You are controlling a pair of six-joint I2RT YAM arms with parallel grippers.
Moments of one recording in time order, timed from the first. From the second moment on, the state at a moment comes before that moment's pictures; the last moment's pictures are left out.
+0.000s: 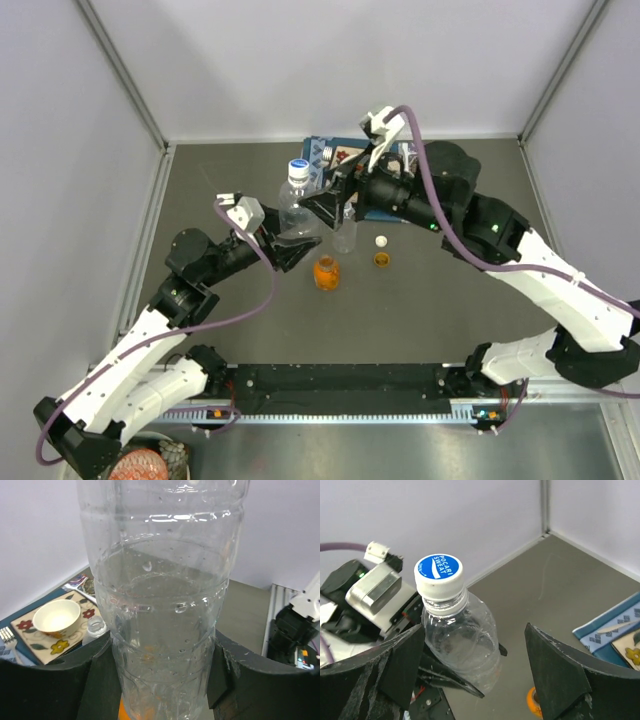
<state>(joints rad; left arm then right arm) -0.61 0.76 0.77 0.17 0.46 -0.13 1.03 1.31 1.70 -0.42 0.04 0.25</state>
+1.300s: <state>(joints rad) -0.61 0.78 0.77 0.24 0.92 -0.19 0.74 1.47 1.71 0.42 -1.21 0.77</state>
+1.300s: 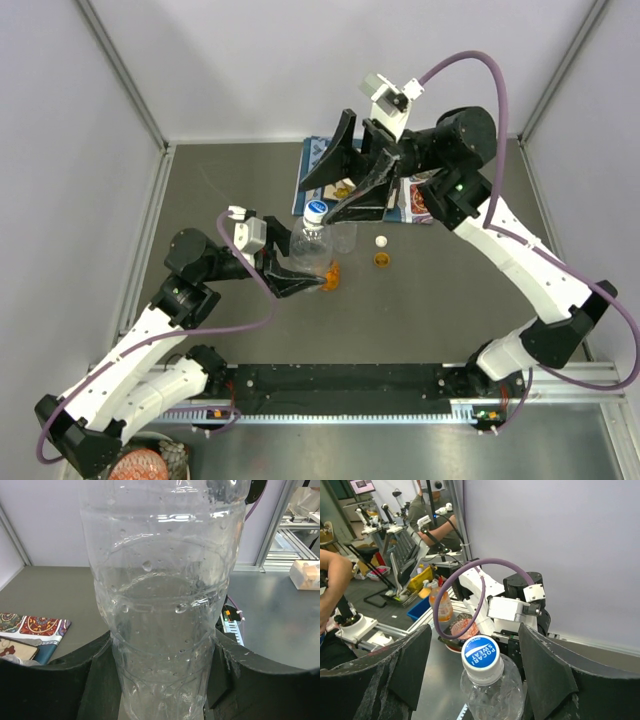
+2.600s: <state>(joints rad) -0.60 0.77 0.77 0.25 0.83 -0.20 0.76 1.50 1.64 0.49 -1.16 0.82</state>
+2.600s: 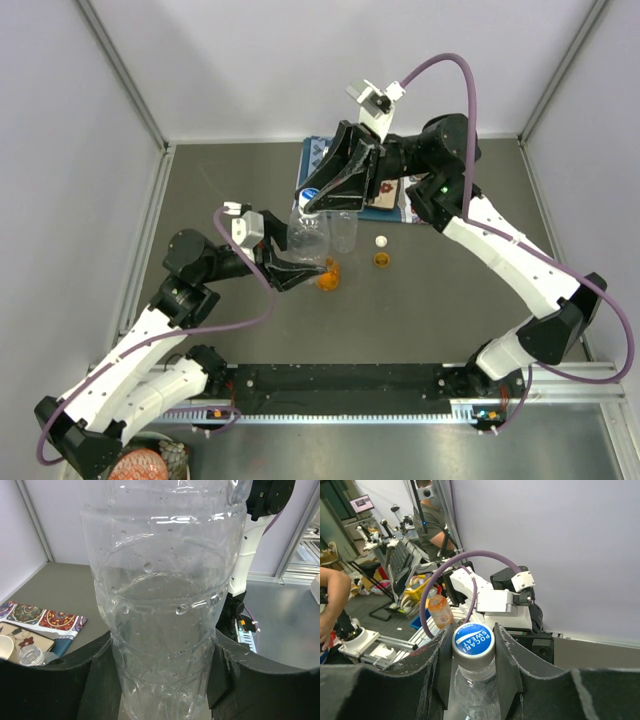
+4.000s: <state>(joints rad) -0.60 0.75 0.76 0.18 0.61 -0.10 0.75 1.44 1.69 0.08 -0.99 0.43</state>
